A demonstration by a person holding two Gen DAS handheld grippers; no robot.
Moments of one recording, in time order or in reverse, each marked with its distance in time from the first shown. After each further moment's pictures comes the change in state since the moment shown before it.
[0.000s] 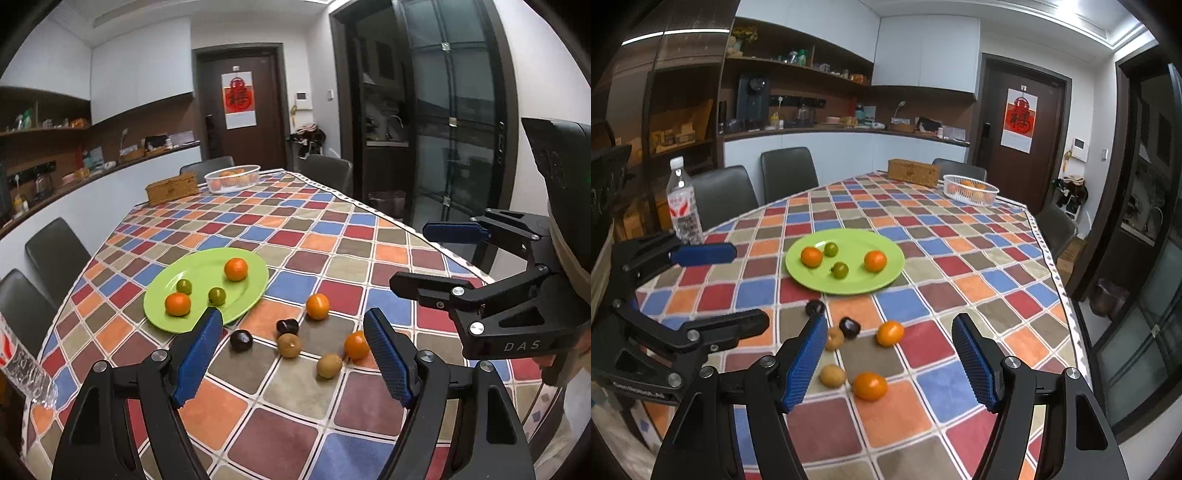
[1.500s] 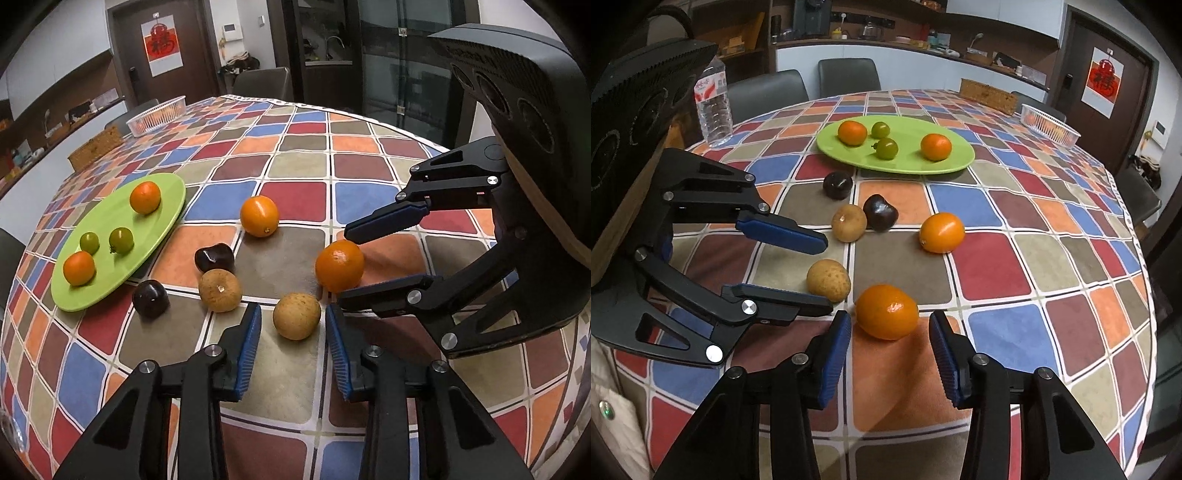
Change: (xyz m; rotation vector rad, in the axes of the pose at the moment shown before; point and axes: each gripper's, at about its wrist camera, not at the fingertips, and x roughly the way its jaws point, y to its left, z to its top) left arm 0.112 -0.022 -0.047 0.176 0.296 -0.190; right arm 0.100 0.001 -0.065 -0.172 0.296 0.240
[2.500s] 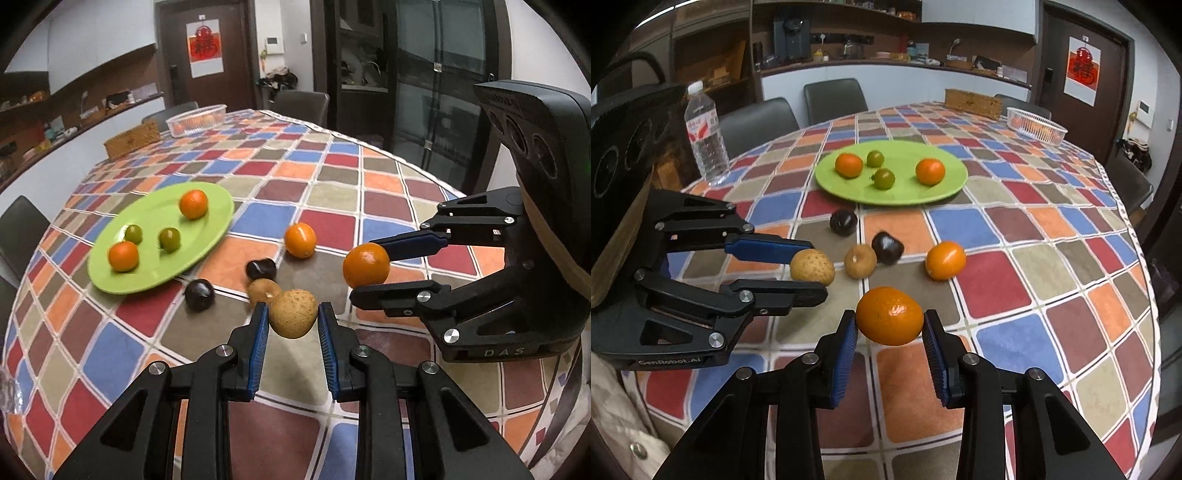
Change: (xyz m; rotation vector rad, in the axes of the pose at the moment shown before) left arm -0.047 0.020 0.000 -0.144 -0.086 0.069; right arm -0.020 0.006 0.019 0.109 -0.070 0.003
